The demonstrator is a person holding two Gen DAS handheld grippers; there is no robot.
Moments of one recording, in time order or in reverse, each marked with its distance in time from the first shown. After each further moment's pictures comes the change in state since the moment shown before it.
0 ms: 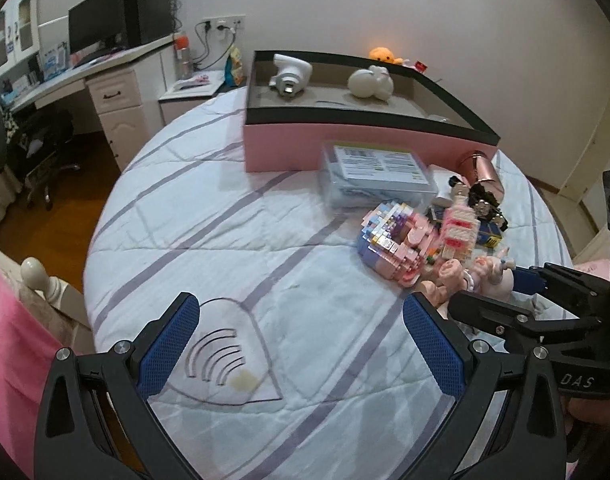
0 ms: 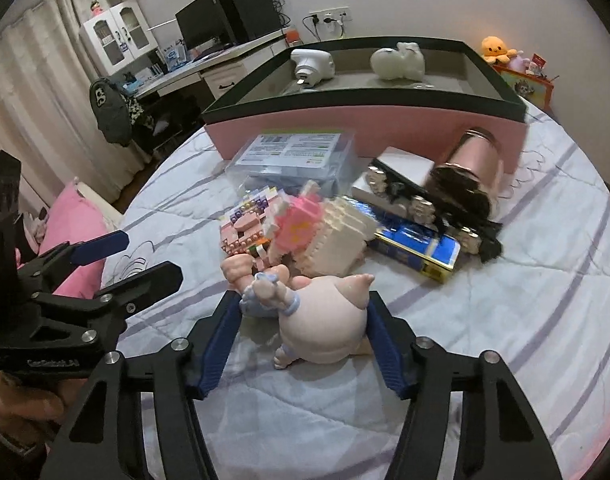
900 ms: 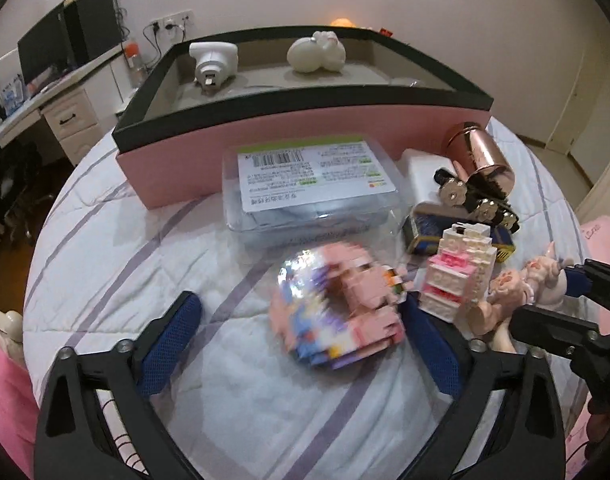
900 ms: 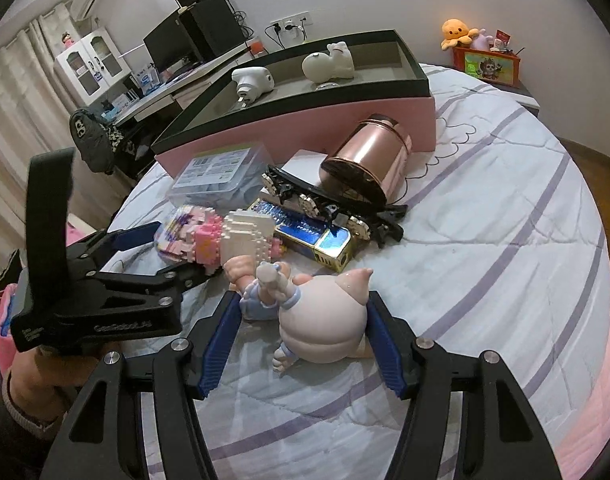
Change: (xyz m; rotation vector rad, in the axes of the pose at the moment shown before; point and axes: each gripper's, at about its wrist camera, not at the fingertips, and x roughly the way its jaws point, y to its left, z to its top) left arm 0.061 -0.045 0.033 0.146 0.057 -0.050; right arm -0.014 -0.052 0.001 0.110 -0.022 -0.015
